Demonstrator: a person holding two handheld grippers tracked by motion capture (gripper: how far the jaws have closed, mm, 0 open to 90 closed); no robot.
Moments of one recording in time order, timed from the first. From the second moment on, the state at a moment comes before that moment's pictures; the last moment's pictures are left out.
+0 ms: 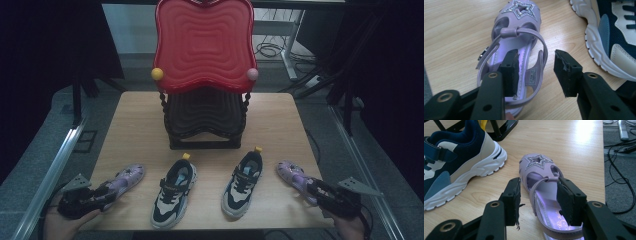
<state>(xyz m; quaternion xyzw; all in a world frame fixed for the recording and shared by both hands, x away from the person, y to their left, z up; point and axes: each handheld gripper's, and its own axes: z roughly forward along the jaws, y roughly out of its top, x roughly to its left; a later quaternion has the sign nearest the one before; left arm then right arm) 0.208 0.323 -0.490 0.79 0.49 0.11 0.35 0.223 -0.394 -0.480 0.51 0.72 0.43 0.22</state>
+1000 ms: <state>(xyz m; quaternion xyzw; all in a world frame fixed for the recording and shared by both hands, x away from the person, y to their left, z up) 0.217 0.310 -0.500 0.82 0.47 0.11 0.31 0.221 -0.397 -0.479 0.51 0.72 0.43 0.22</state>
